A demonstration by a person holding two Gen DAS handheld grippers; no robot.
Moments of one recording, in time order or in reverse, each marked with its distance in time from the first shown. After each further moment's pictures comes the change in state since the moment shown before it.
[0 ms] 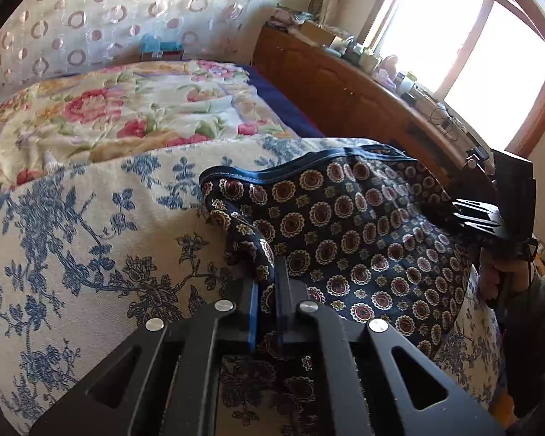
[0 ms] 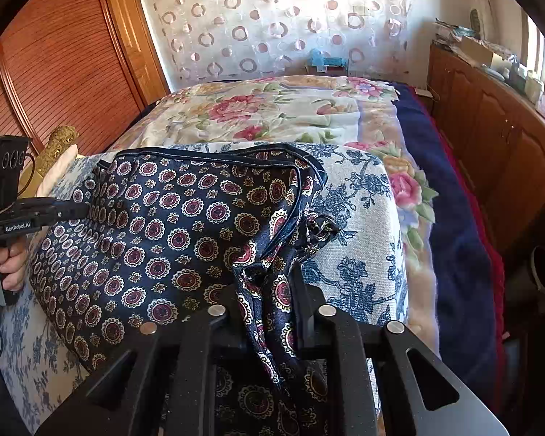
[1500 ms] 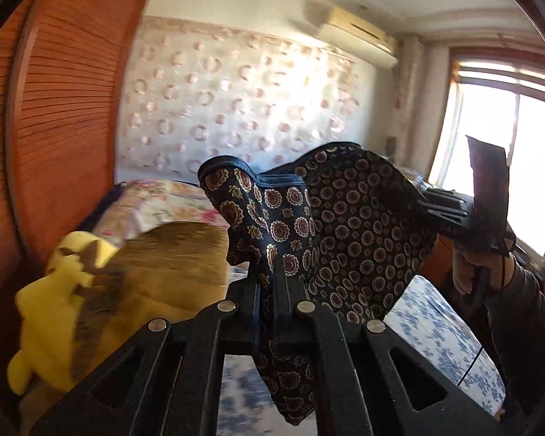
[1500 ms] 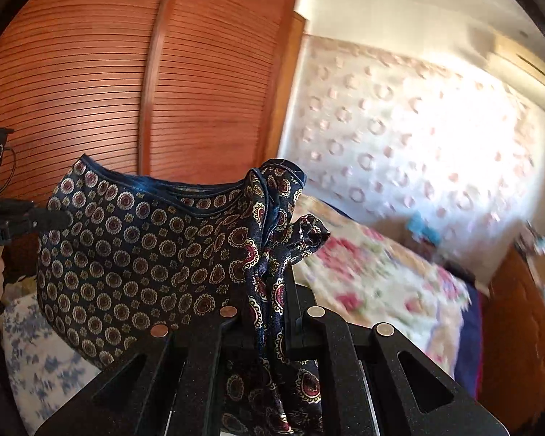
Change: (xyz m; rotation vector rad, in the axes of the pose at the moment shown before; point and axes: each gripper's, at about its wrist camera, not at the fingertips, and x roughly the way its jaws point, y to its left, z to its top) left arm -0.272 0.077 -0.084 -0.150 -0.570 0.350; right arm -0.049 0.254 0.092 -0.568 -0.410 0.178
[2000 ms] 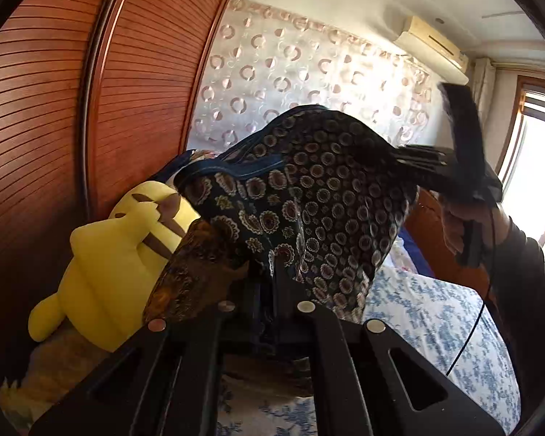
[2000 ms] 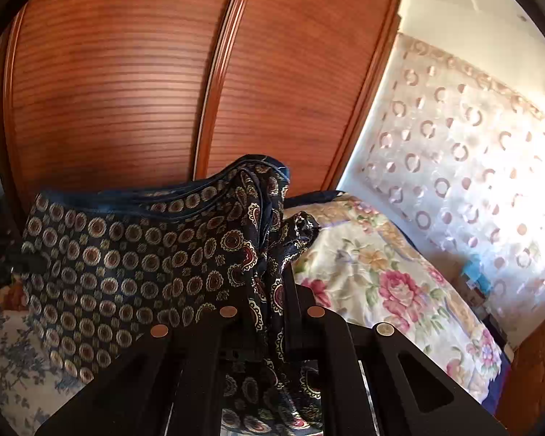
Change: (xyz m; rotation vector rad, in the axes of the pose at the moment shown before) left arm 0.005 0.095 -0.056 -0.173 0.032 0.196; right arm 0.187 0.040 0.067 -0.212 0.073 0.213
